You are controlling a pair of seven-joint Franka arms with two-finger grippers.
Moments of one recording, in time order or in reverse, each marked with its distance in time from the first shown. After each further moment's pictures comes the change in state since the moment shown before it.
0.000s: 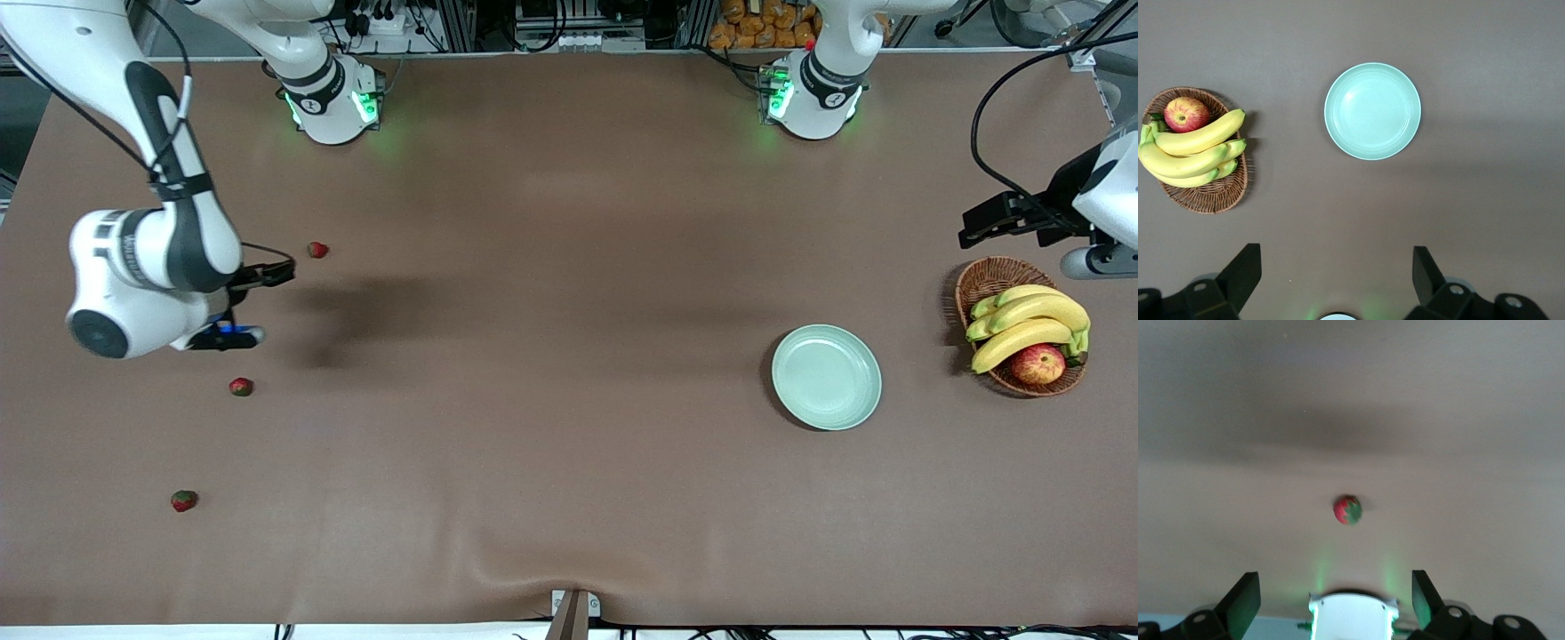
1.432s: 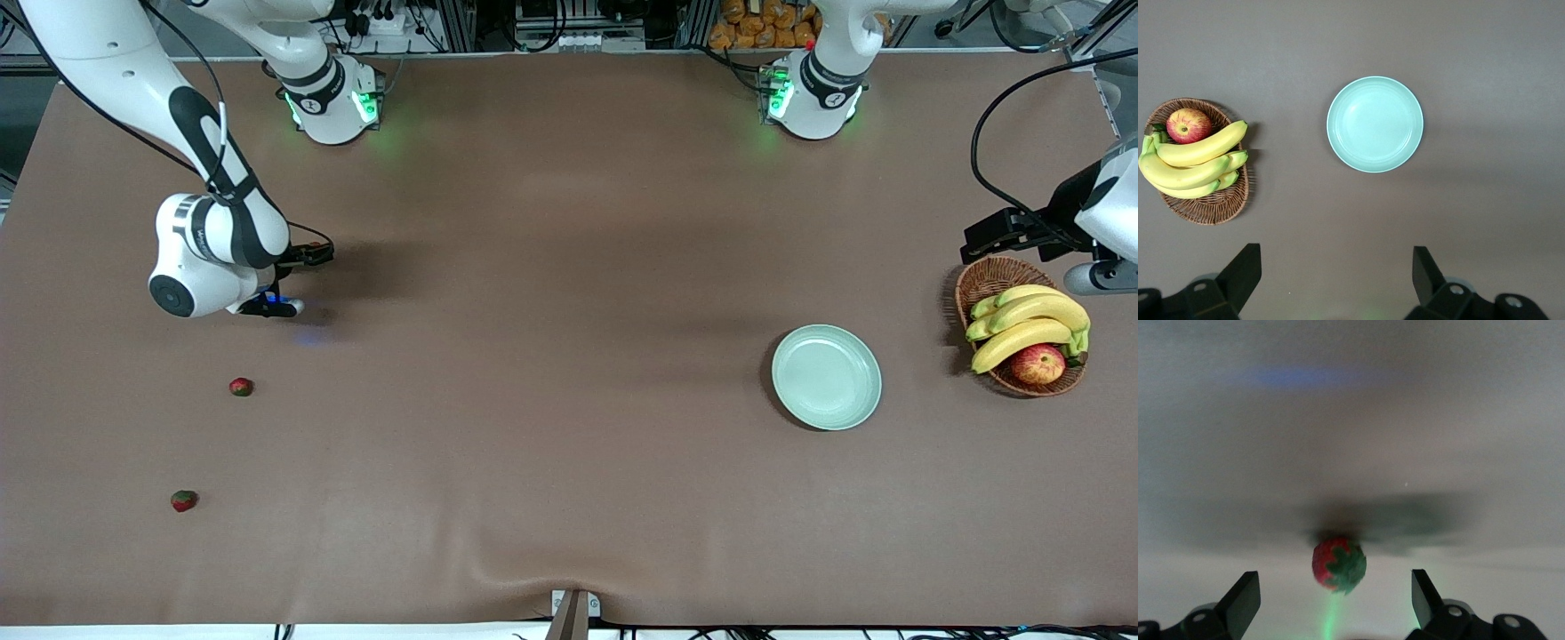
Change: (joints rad) left arm 0.006 0.018 0.005 0.003 0.000 0.039 0.000; right arm -0.030 0.042 -0.012 -0.302 0.067 0.318 0.001
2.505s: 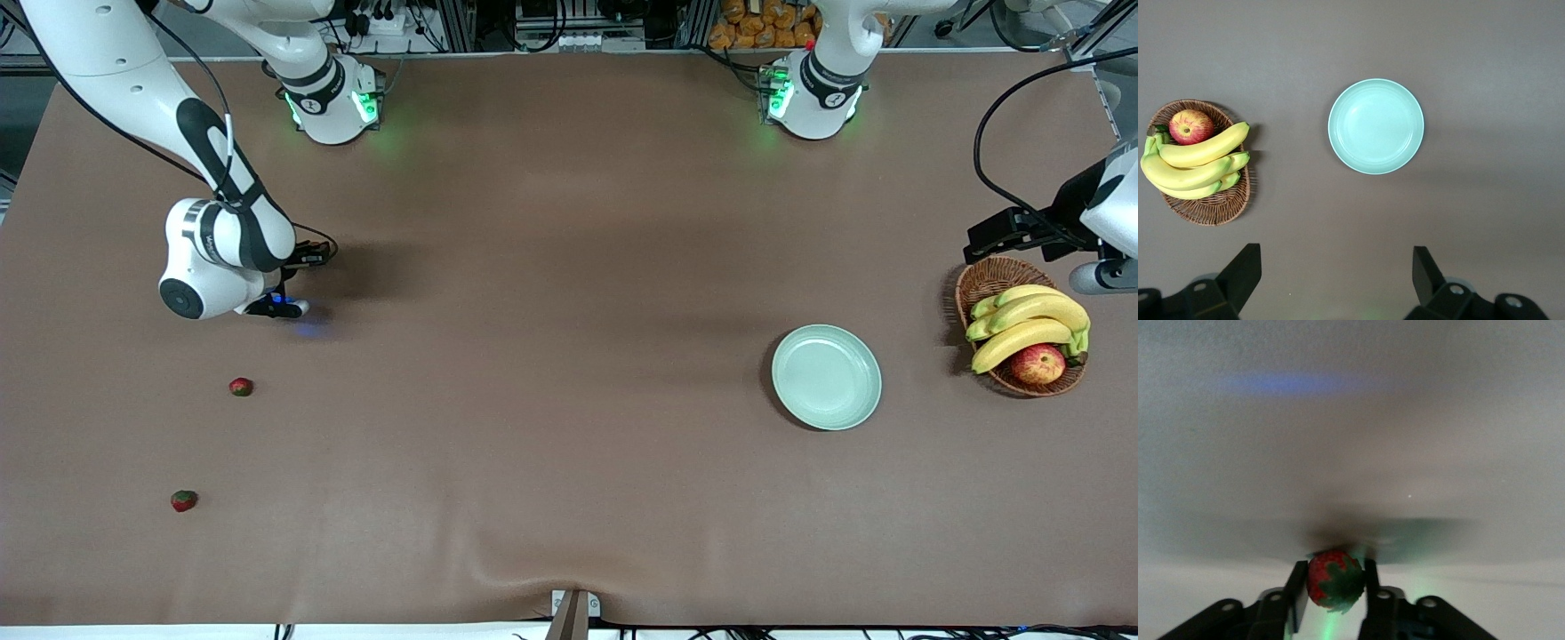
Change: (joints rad) left arm 0.004 0.000 0.003 0.006 0.000 0.001 0.000; right arm 0.000 0.019 0.002 -0.002 0.006 0.010 0.000
